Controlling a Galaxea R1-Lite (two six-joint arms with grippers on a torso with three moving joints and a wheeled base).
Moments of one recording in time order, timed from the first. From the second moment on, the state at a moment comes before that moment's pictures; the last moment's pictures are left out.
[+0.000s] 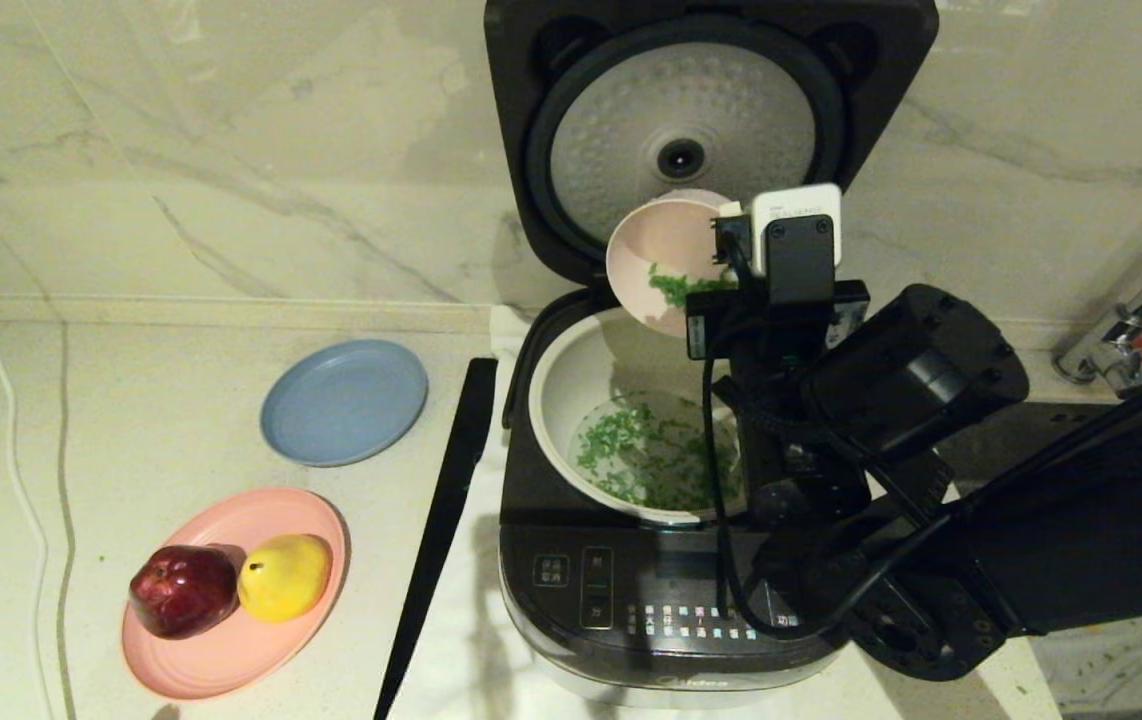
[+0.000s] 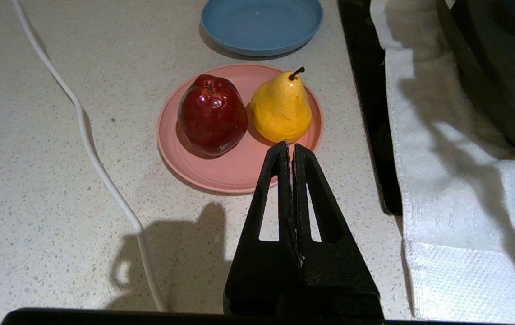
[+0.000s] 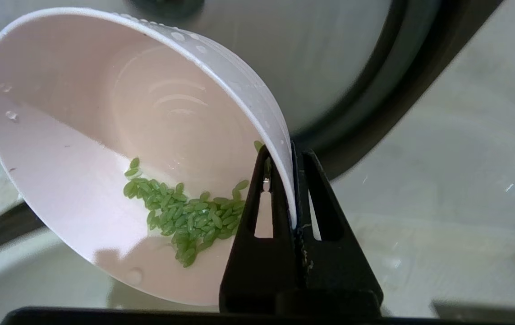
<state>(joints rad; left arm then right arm) 0.00 0.00 0.00 -0.01 -0.03 0.07 0.81 2.01 -1.06 -1.52 -0.80 -0.52</state>
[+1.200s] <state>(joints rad) 0.00 0.00 0.00 -0.01 -0.03 0.07 0.81 2.02 -1.04 -1.52 -0.84 -0.49</state>
